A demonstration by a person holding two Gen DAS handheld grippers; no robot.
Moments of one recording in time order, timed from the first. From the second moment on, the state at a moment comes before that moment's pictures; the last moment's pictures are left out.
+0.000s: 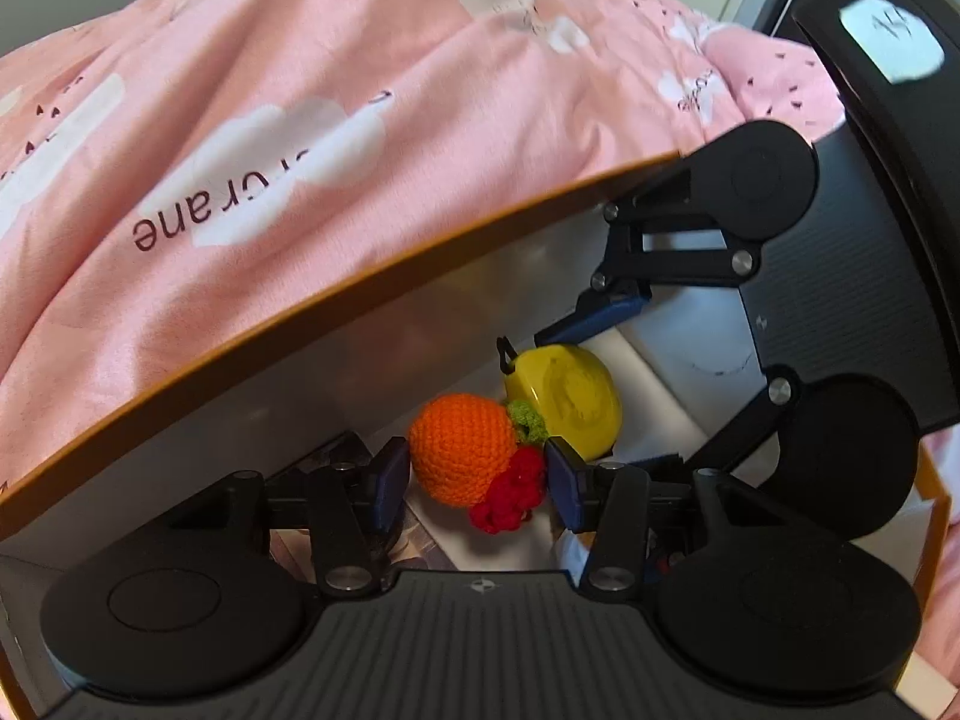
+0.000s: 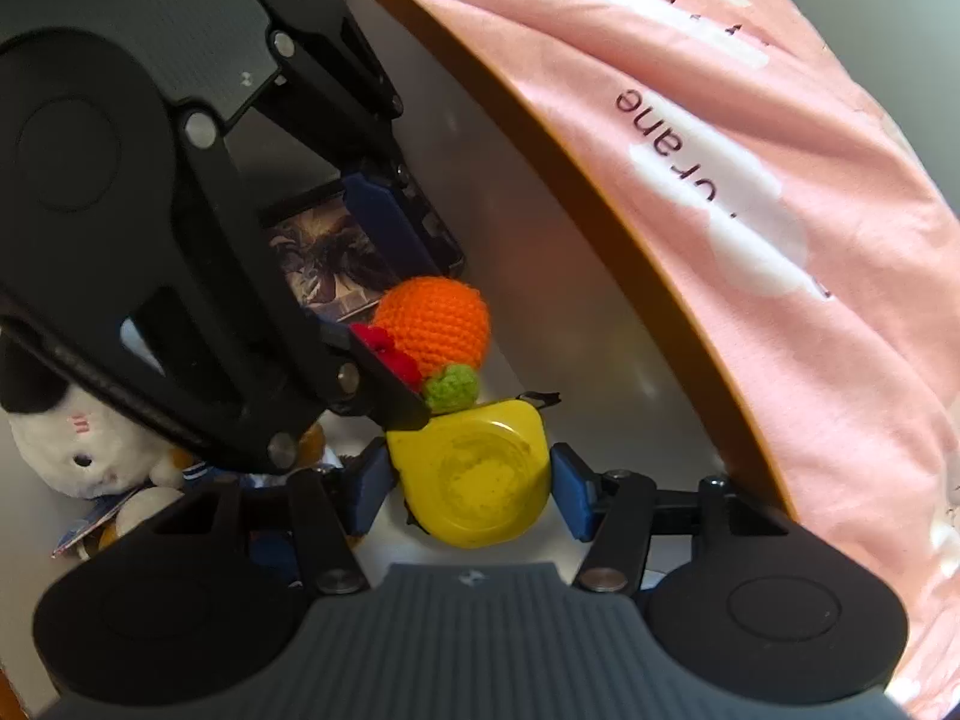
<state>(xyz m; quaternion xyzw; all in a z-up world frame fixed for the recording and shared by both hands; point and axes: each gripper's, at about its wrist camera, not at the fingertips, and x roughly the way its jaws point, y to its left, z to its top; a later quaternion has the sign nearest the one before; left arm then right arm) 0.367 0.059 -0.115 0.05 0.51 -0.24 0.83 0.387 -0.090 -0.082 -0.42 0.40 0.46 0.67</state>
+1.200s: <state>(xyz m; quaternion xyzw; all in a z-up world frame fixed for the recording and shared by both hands) 0.339 0.057 -0.107 0.13 0.49 -0.20 0.84 0.396 -0.071 -0.064 -0.40 0.46 0.44 0.66</state>
